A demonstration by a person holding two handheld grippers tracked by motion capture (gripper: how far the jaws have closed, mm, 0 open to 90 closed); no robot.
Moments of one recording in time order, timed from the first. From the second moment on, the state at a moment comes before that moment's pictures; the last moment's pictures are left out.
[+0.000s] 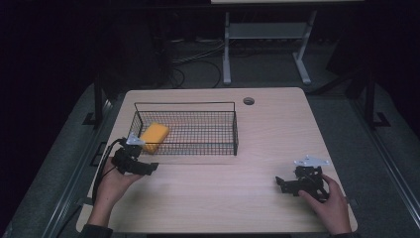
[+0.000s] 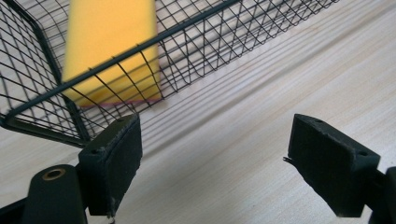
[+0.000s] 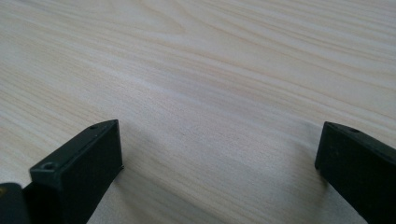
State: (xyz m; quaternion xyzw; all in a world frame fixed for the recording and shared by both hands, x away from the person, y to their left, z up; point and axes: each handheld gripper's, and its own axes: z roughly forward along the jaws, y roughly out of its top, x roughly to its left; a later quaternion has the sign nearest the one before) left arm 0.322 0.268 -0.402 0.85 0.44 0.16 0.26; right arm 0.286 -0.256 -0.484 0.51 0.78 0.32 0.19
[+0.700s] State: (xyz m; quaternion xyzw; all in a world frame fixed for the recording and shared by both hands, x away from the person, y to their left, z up) left arm 0.292 0.270 -0.439 0.84 0.42 0.18 0.29; right arm 0.286 -0.256 -0.484 0.51 0.78 0.32 0.19
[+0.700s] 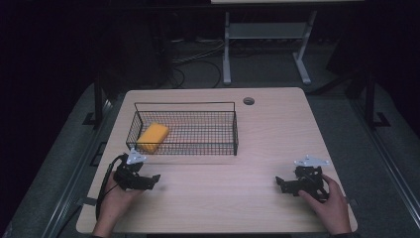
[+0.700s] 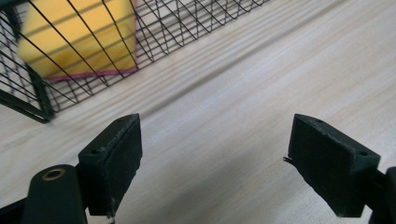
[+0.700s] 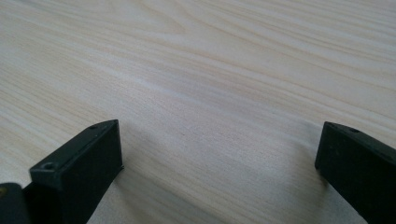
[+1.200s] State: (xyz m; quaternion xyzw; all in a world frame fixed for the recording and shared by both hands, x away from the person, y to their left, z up) left arm 0.287 0.272 -0.460 0.84 0.42 0.17 0.30; right arm 0.286 -0.256 -0.484 0.51 0.78 0.32 0.19
